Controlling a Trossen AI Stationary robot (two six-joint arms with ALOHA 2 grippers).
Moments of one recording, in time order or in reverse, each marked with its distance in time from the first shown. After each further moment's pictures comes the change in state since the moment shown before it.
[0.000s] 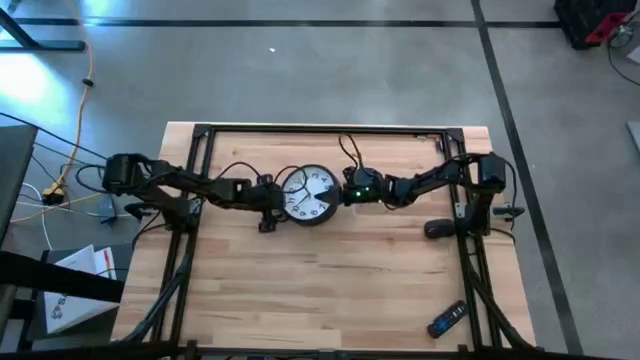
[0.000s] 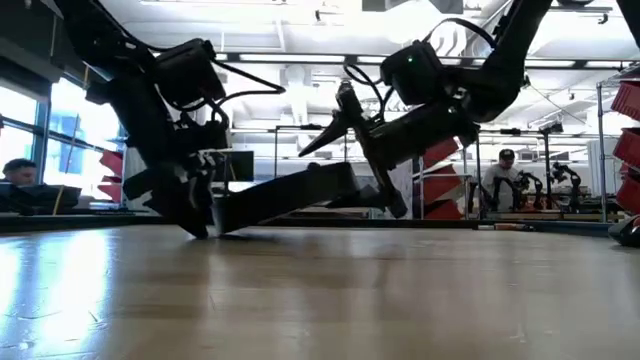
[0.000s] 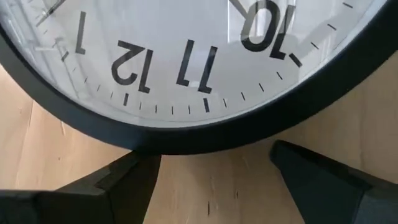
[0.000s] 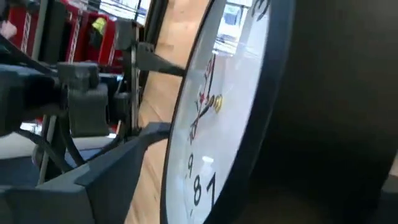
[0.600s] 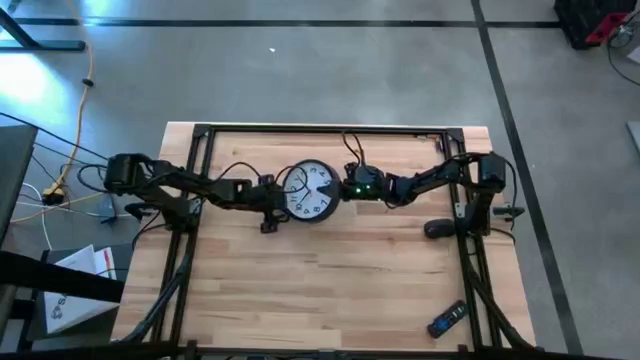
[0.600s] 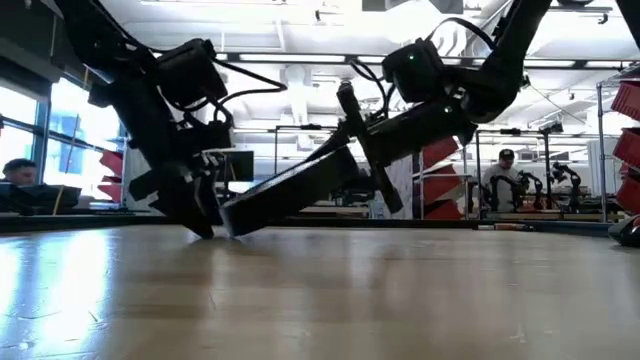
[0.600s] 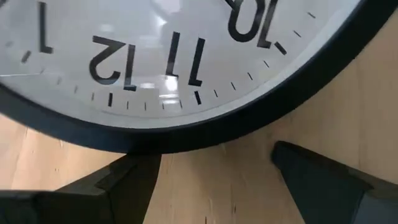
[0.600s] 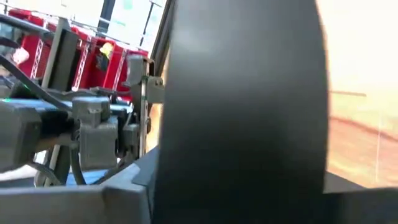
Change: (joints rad) left arm -0.005 0.002 -0.001 0.069 -0.007 -0.002; right arm -0.001 -0.001 0.000 0.045 0.080 -0.006
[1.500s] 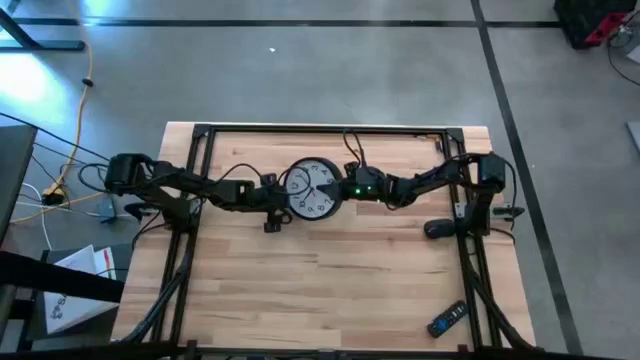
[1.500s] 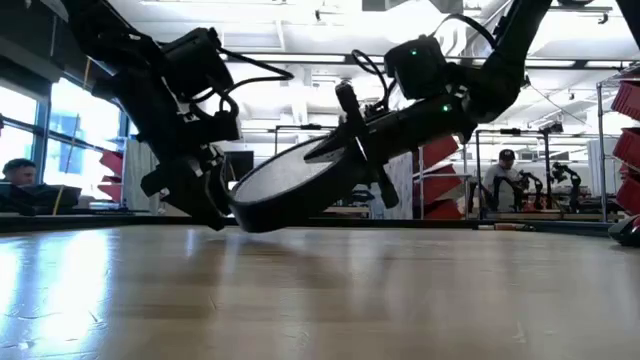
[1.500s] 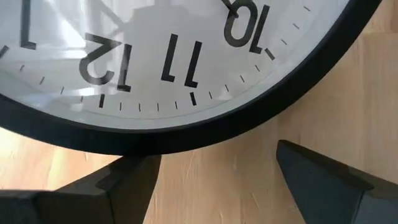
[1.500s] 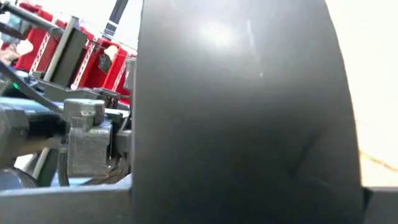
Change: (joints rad) left arm -0.028 -0.011 0.045 -0.032 -0.073 -0.006; right arm 0.016 0.000 -0.002 0.053 0.041 -0.136
